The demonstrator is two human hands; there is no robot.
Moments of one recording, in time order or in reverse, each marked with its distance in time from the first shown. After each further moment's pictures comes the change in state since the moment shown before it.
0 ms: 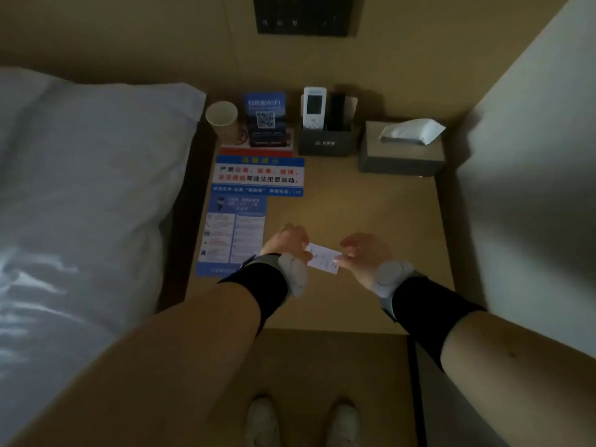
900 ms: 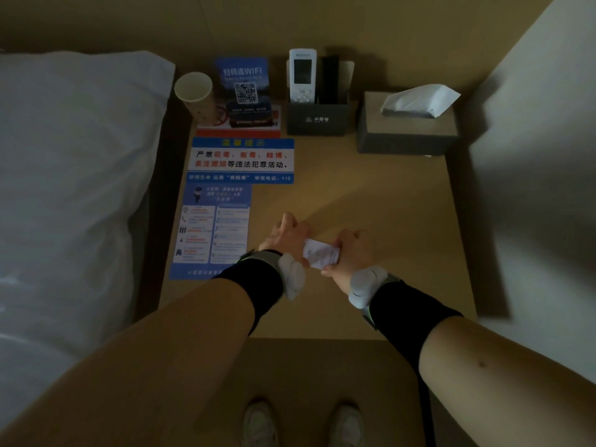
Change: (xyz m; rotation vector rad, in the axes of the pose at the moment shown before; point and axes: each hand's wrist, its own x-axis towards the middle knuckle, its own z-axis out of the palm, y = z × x) left_hand 0.049 -0.013 0.048 0.295 -0.039 0.079; right_hand 0.047 0.032 0.055 -0.232 0.062 -0.031
